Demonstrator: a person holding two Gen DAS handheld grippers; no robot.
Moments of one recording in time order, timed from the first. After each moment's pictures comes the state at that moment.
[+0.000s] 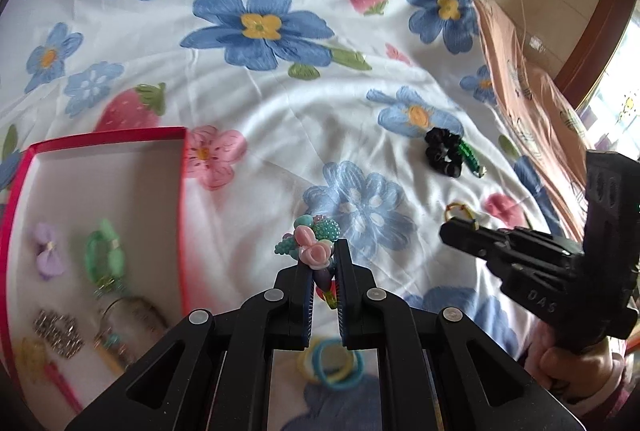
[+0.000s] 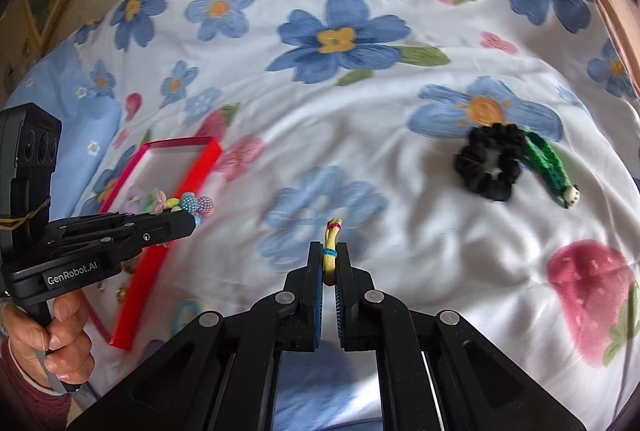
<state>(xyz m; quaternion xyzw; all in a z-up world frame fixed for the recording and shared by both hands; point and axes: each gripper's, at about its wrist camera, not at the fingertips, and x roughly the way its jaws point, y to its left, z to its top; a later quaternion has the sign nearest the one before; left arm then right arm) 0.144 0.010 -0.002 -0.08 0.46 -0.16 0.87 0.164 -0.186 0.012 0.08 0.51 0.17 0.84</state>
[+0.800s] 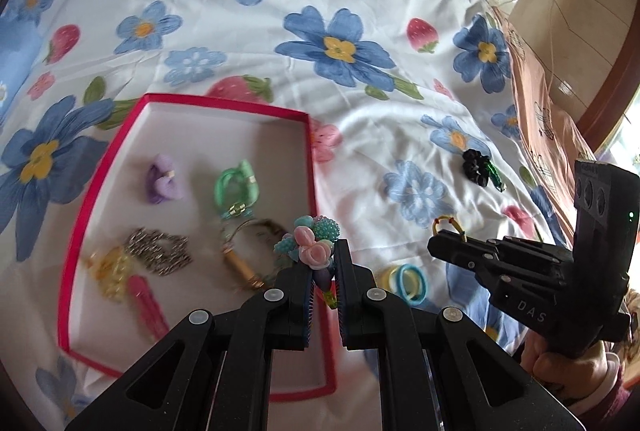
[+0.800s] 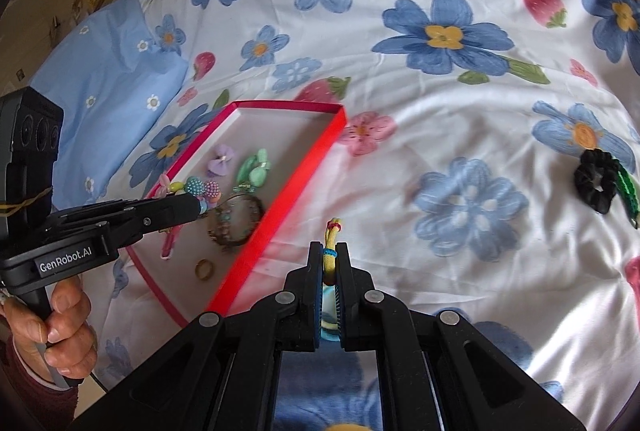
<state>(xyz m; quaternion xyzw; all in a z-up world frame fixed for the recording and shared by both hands) 0.046 0.100 0.029 -0.13 0.43 -0.09 0.89 0.130 -0.087 0.029 0.05 0.51 0.27 0.82</state>
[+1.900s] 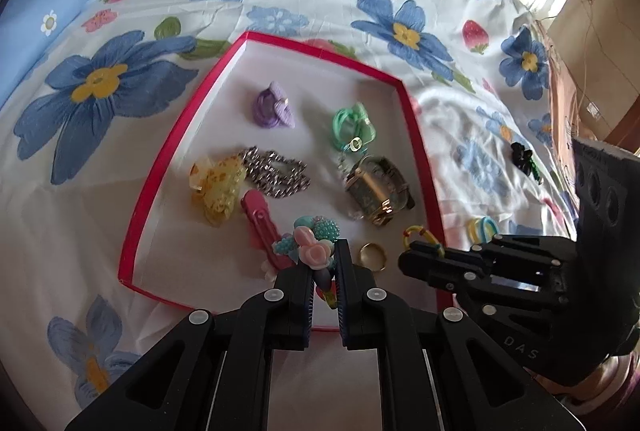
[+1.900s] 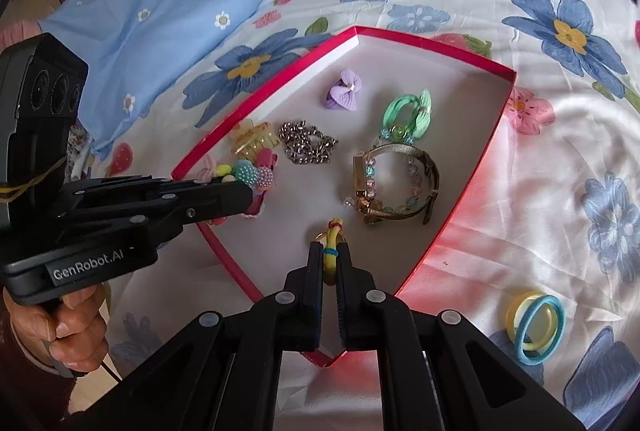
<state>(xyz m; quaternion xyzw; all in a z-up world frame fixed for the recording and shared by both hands) 0.005 0.173 -0.007 -0.16 0.46 -0.04 0.87 0.096 0.040 0.000 -0.03 0.54 0.37 0.76</state>
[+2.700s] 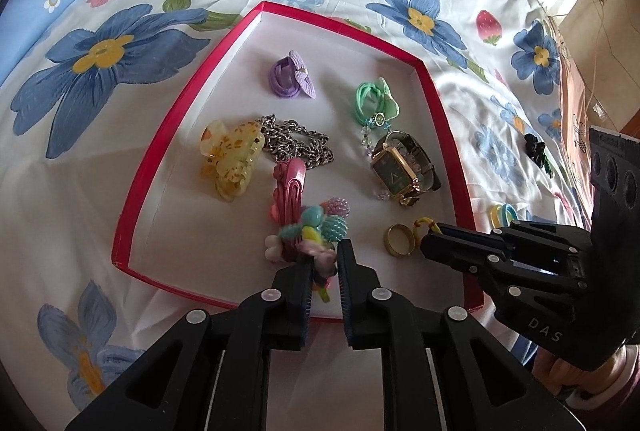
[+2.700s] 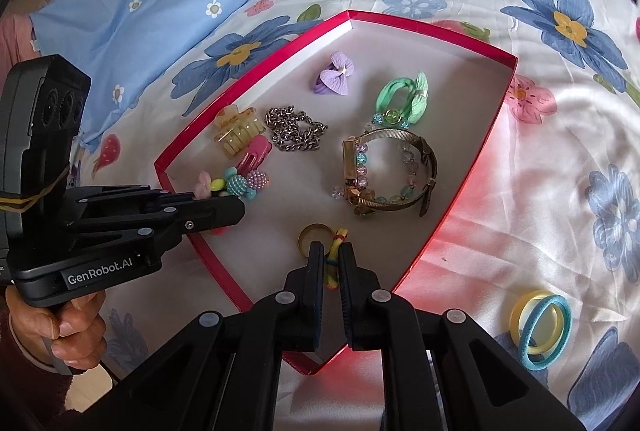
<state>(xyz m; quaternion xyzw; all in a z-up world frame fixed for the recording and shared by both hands) 0.008 0.177 -0.029 -0.17 0.48 -0.03 0.86 0.098 0.042 -0.011 -0.04 0.55 0.36 0.75</state>
